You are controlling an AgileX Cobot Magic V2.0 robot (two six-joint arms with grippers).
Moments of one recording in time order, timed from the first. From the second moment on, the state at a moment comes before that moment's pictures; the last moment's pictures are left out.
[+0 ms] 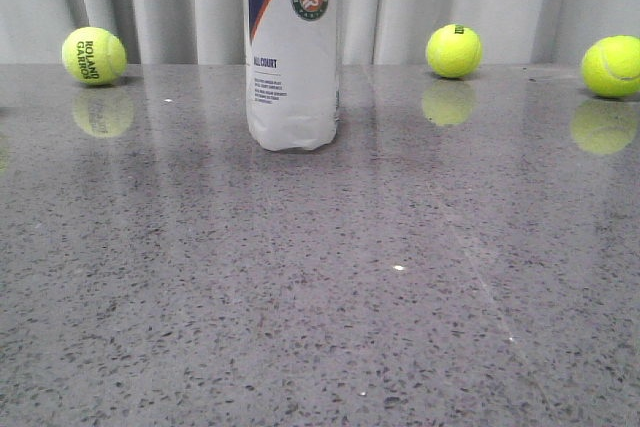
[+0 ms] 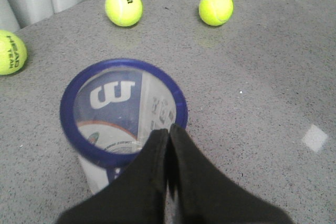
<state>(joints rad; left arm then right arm) -0.52 1.52 -1.65 -0.33 0.83 0.23 0.59 0.16 -0.43 -0.09 0.53 0.16</state>
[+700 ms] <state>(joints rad) -0.51 1.10 -1.11 -0.33 0.63 0.23 0.59 0.16 -0.43 -0.09 0.53 0.16</state>
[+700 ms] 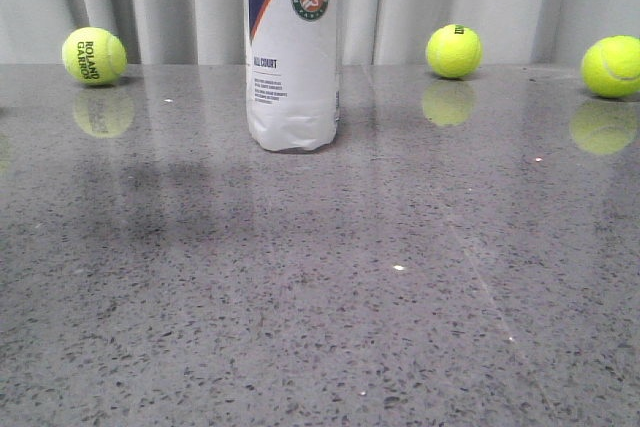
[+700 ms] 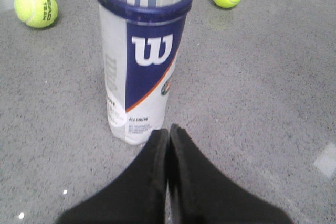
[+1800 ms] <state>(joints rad) -0.30 0.53 -0.26 -0.12 -0.10 0.12 0.59 0.16 -0.43 -0.09 0.53 0.16</state>
